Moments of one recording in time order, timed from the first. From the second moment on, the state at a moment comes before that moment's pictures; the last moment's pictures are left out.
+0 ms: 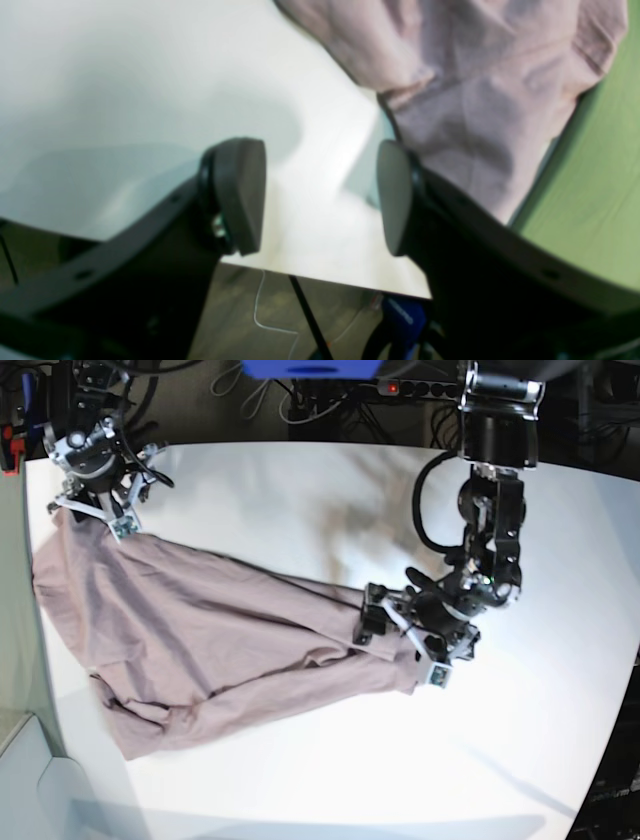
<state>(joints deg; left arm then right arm) -9.0 -6.0 1.6 78.9 -17.5 -22.0 36.9 -23.1 0.4 23.6 111.6 -17.8 40.1 -45.4</state>
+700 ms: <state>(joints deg) -9.6 -4.5 1.3 75.0 -17.2 -22.1 37.4 -23.1 0.4 23.6 111.6 -17.8 40.1 -45.4</state>
